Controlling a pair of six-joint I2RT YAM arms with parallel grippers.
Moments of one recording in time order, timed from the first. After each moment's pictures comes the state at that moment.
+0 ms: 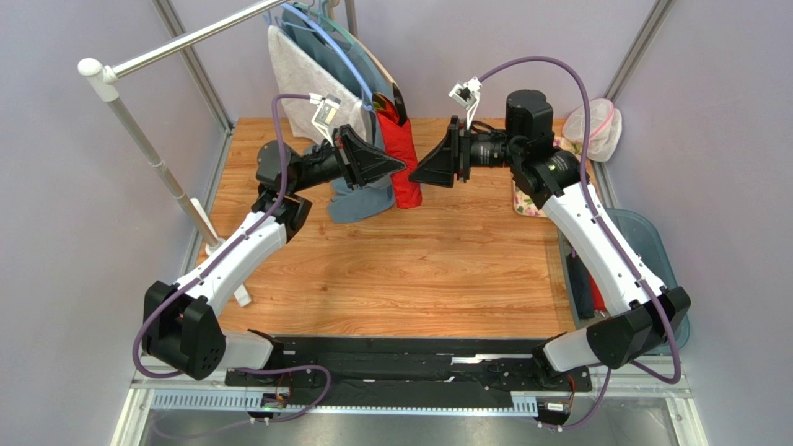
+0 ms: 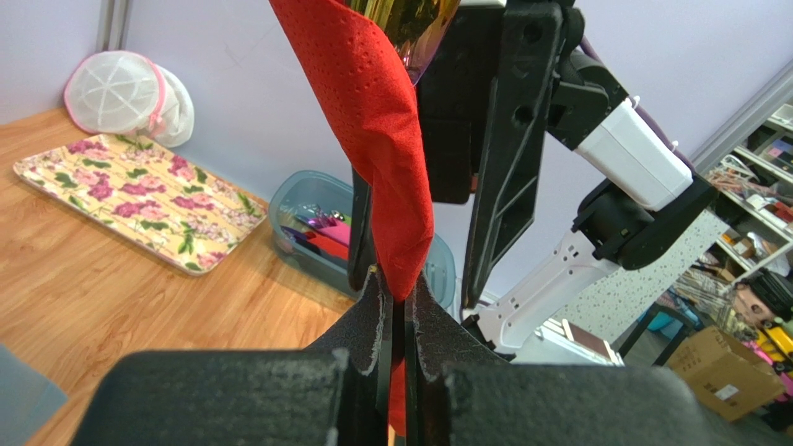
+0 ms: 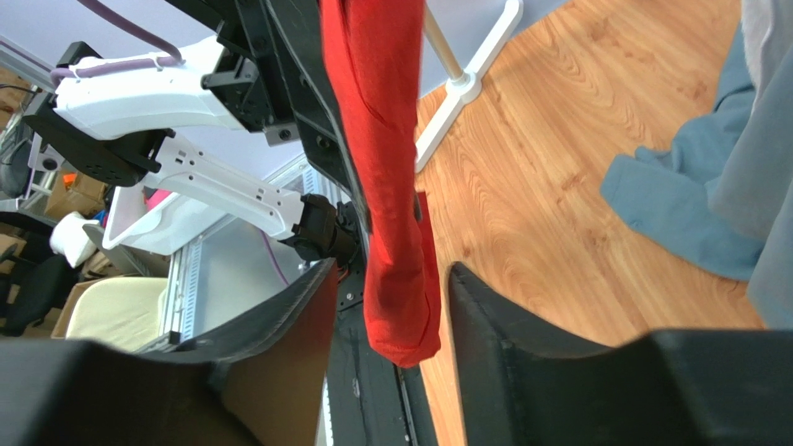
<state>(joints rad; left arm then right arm) -0.42 1.33 1.07 0.69 0.89 -0.85 0.44 1.44 1.60 -0.39 -0.97 0.35</state>
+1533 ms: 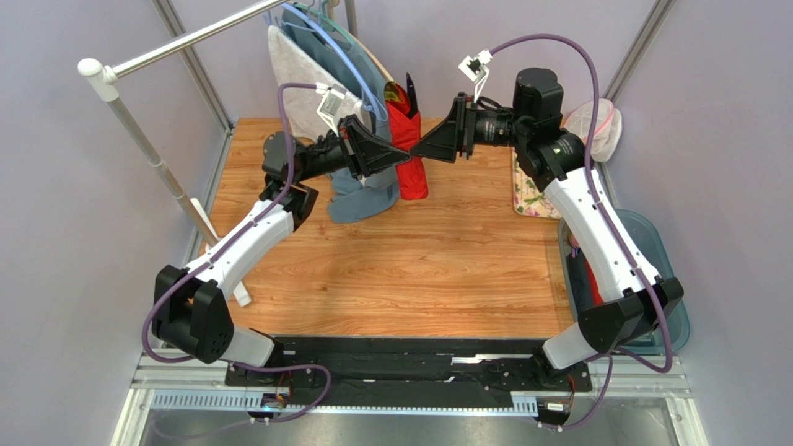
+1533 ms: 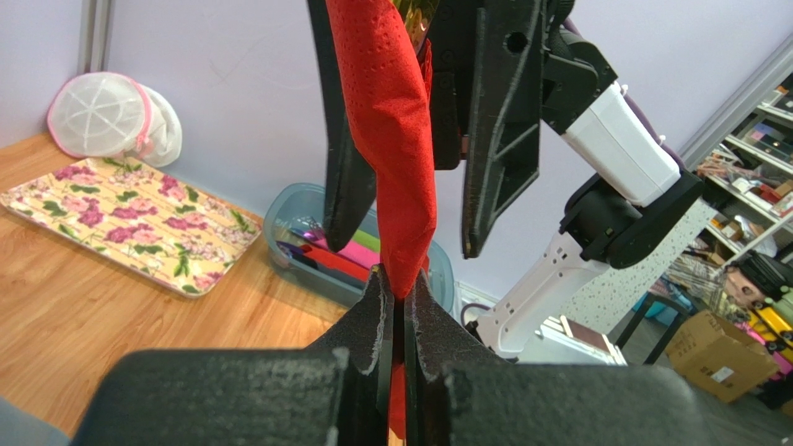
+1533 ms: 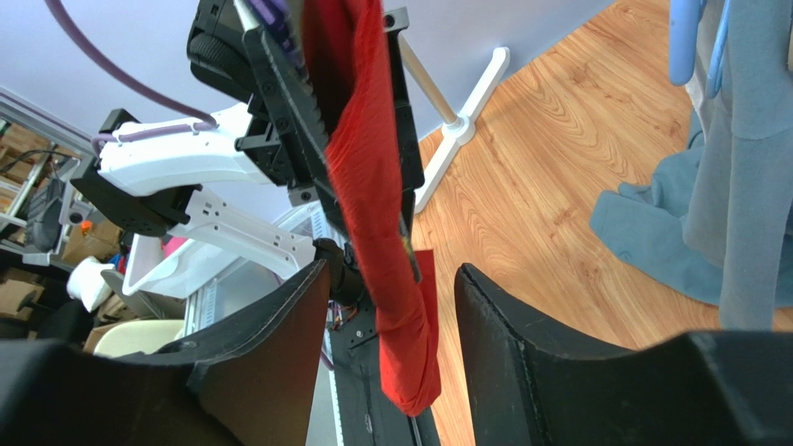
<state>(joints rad) -0.42 1.42 1.15 0.76 0.93 -0.88 0.39 1.51 1.74 -0.38 -0.97 0.45</state>
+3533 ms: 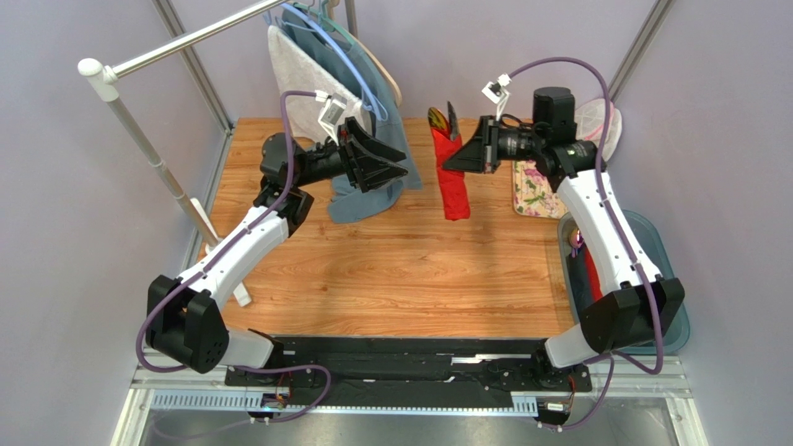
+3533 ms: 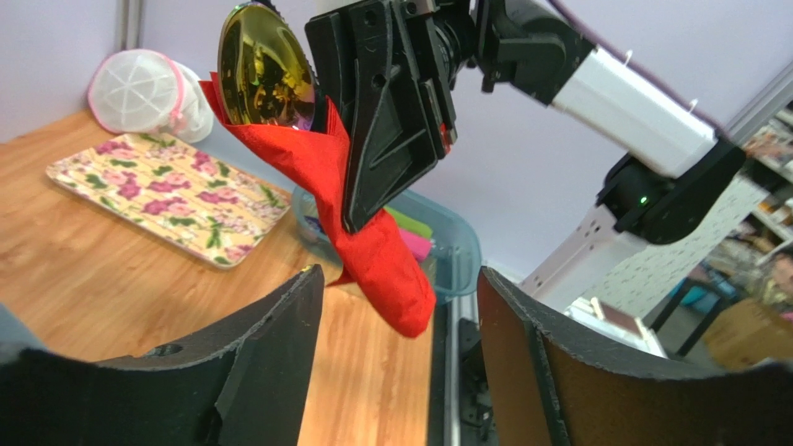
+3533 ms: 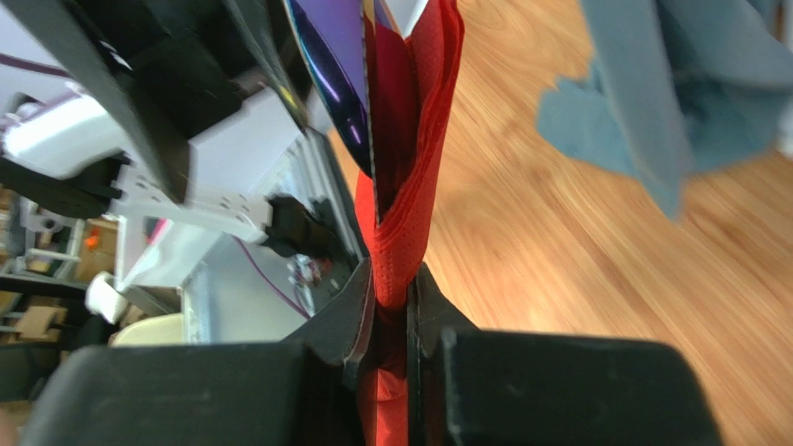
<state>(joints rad) -0.41 1.37 1.12 0.64 0.93 -0.75 0.24 1.50 1.59 -0.49 -1.05 0.34</state>
